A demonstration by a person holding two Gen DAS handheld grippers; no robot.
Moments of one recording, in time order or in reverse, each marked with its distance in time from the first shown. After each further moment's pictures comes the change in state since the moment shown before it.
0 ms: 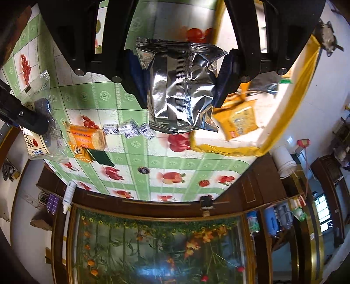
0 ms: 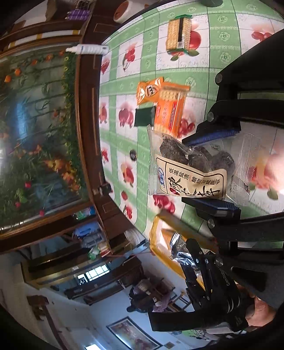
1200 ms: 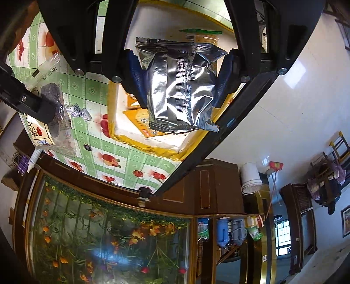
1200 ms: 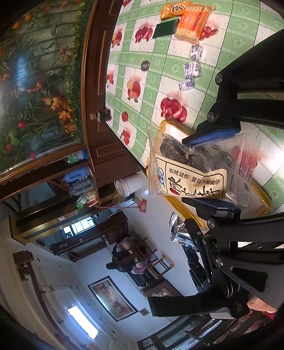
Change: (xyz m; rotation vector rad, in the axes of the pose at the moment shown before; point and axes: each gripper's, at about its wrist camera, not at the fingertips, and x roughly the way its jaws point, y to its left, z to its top) left arm -0.021 0.136 -0.022 -0.239 -0.028 0.127; right arm 0.051 0.151 0.013 -0.146 0.047 0.286
